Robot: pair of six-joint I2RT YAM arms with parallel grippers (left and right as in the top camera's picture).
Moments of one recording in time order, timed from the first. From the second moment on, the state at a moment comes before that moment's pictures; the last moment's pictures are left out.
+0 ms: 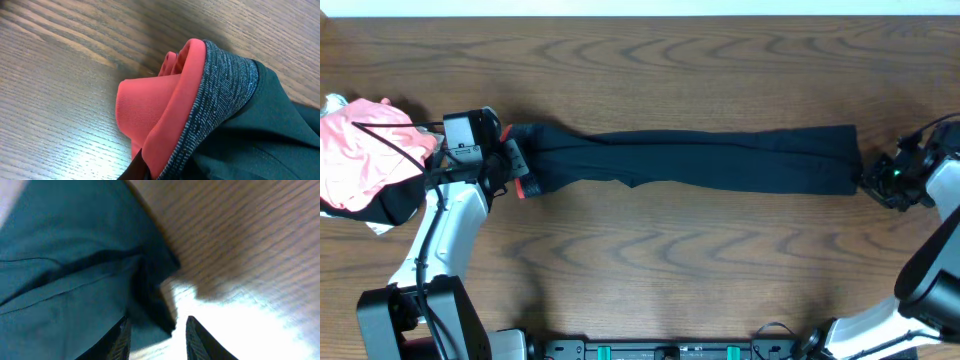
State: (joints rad) left arm 0.15 1.51 0.89 -0.37 0.10 -0.25; right arm -0.54 1.84 1.10 -0.62 -0.29 0.15
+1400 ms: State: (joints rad) left arm 0.15 1.51 0.89 -0.38 0.10 -0.25; right arm -0.54 1.73 1.27 -0.65 -0.45 0.14
